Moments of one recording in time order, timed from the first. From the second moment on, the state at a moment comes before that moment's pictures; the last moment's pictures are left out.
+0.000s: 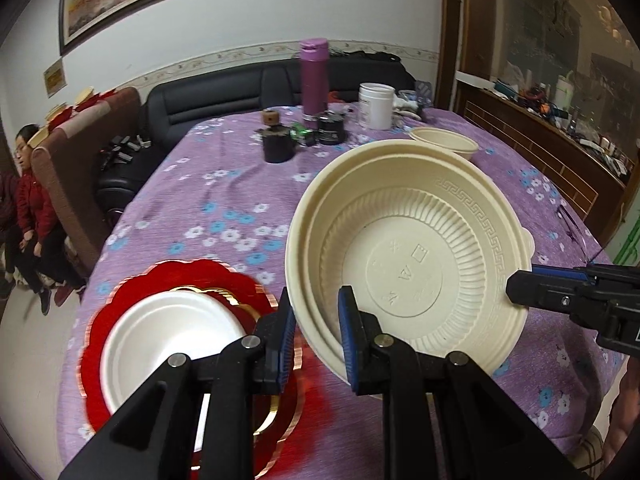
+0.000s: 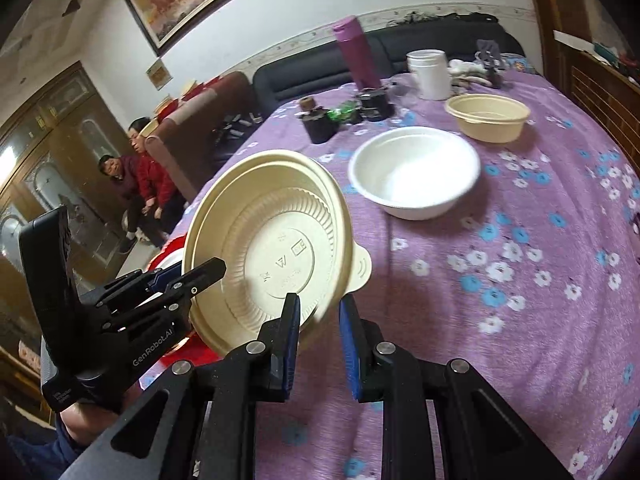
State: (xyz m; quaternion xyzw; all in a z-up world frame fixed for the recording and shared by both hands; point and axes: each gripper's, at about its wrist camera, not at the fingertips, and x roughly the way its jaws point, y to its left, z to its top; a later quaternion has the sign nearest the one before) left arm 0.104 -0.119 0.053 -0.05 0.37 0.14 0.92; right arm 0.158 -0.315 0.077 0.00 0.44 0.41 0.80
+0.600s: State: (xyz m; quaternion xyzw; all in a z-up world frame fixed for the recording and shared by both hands) left arm 0.032 -0.041 0.064 -0.09 0.35 0.23 0.90; right arm 0.134 -0.225 0.081 -0.01 0.47 0.50 0.73
